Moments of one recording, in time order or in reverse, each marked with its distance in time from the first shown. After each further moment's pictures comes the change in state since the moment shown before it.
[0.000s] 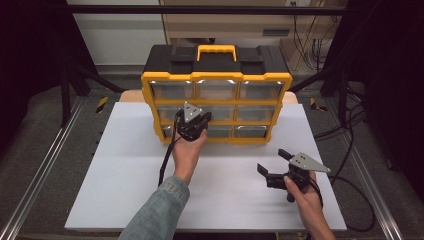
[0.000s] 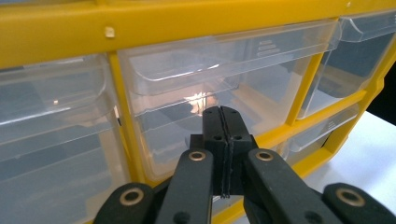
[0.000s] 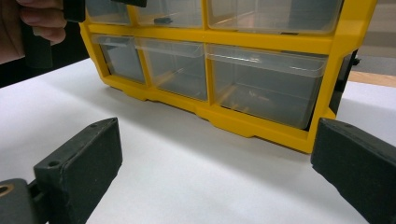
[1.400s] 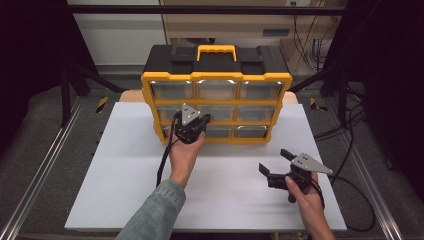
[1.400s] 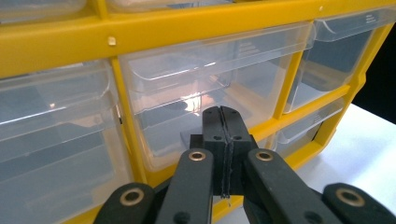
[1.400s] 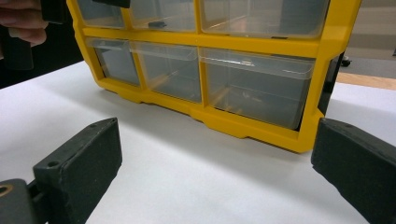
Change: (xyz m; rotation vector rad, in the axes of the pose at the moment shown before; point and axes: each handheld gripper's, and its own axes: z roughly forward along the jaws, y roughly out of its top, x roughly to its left) left arm -0.002 0.001 -0.014 -0.003 -0.027 0.022; right arm 0.001 0.001 -0.004 -0.008 -0.024 0.010
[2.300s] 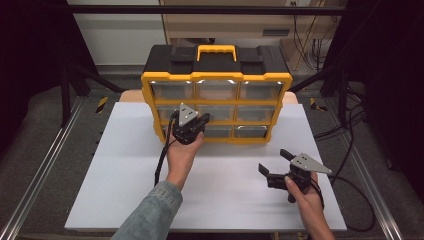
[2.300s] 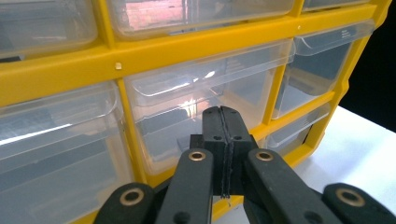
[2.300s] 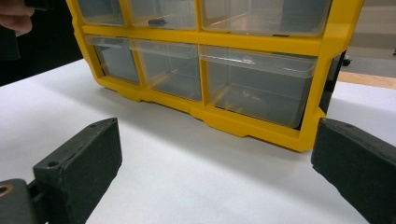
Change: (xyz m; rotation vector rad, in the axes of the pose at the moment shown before) left arm -0.001 0.006 -0.012 -0.028 -0.018 0.011; right arm 0.000 -0.001 0.002 0.006 -0.001 -0.016
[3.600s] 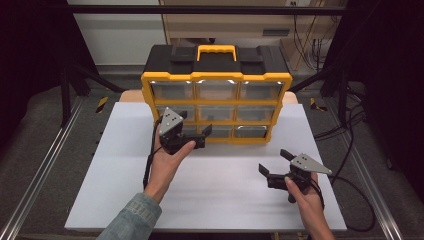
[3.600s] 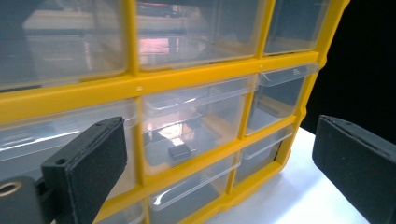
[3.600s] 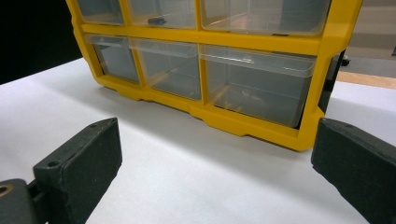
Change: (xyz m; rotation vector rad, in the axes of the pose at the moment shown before) left arm 0.012 -0.004 -0.042 -0.125 -0.065 -0.048; right arm 0.001 0.000 -0.001 0.001 -0.003 0.007
